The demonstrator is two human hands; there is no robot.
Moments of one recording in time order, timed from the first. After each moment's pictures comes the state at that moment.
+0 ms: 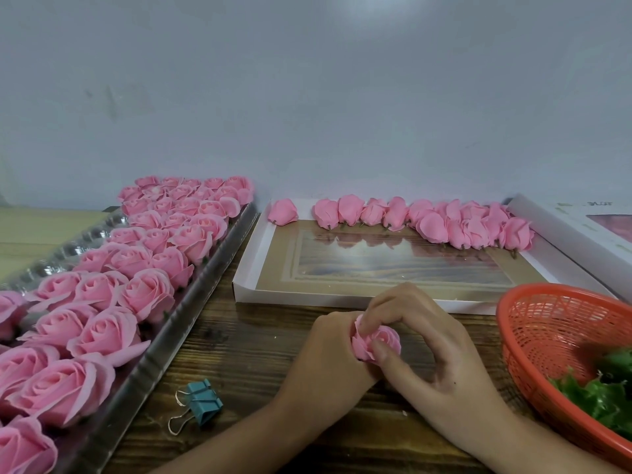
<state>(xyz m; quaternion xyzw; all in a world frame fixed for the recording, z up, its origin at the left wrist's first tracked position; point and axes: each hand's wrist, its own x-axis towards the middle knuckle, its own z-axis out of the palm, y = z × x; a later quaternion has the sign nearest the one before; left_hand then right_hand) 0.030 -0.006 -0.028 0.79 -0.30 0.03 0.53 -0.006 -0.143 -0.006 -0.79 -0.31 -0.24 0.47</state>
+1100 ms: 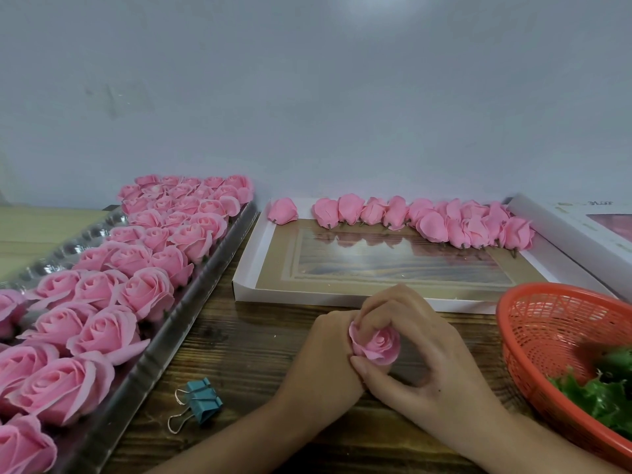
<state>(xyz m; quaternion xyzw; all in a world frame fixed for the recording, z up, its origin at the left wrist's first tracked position) 0.025 -0.010 -0.027 0.82 -0.24 0.03 0.51 -0.004 -0.142 -0.008 -0.81 -0.34 -0.25 0.40</state>
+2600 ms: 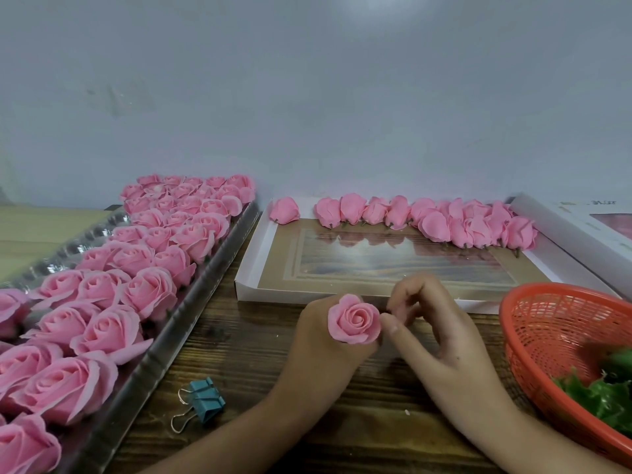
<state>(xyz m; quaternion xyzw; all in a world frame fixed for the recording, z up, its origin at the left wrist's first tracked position) 0.029 -0.002 -0.014 0.82 -0.21 0.10 0.53 0.001 -0.145 -0.015 -0.80 -0.22 -0.23 0.51</state>
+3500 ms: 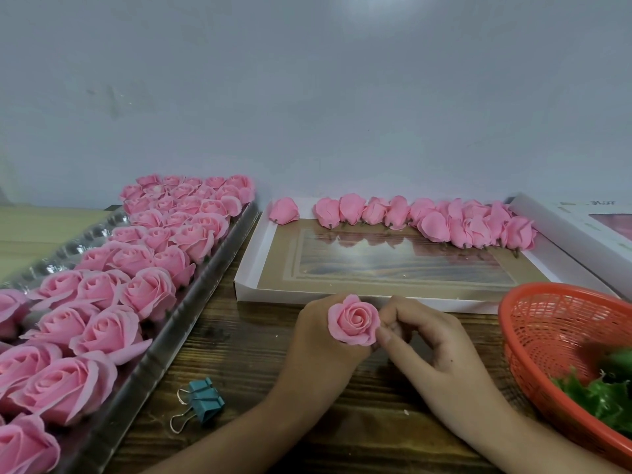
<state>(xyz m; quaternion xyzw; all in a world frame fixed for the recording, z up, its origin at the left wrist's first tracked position) 0.030 -0.001 -0.019 0.82 -0.20 0.11 0.53 -0.003 -0.143 -0.012 -0.80 -0.23 -0.17 0.52</state>
